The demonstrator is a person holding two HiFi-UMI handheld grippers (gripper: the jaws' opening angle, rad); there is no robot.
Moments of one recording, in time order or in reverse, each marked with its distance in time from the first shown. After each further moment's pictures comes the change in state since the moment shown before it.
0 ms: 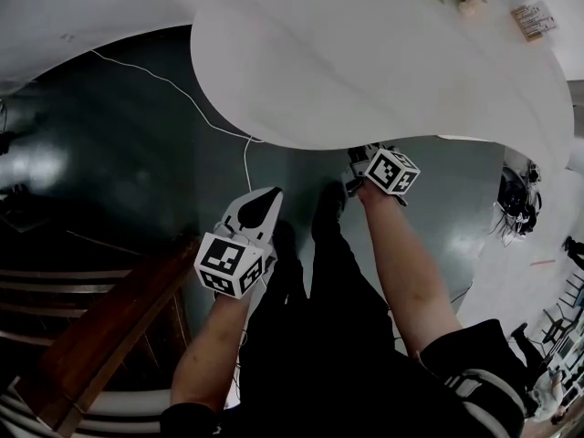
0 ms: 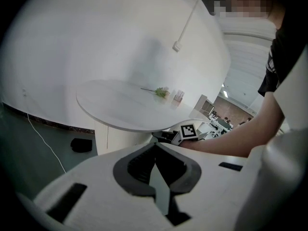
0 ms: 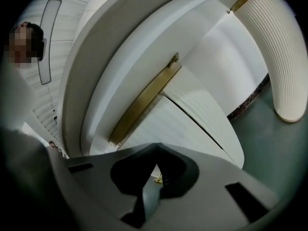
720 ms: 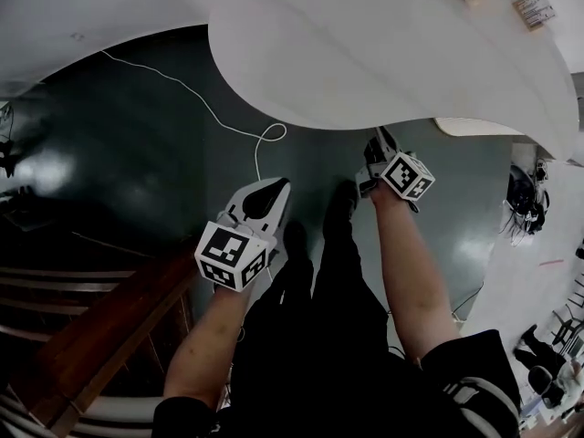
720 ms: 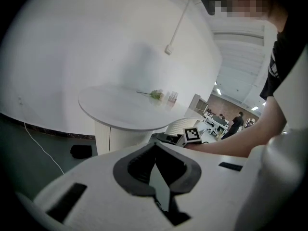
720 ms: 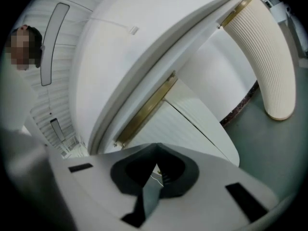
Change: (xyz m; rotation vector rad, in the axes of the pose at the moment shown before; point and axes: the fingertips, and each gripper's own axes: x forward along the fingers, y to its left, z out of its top) left arm -0.026 0.001 -0.010 0.074 -0.027 -0.043; right arm -0.037 0.001 -0.012 0.012 -0.114 -0.043
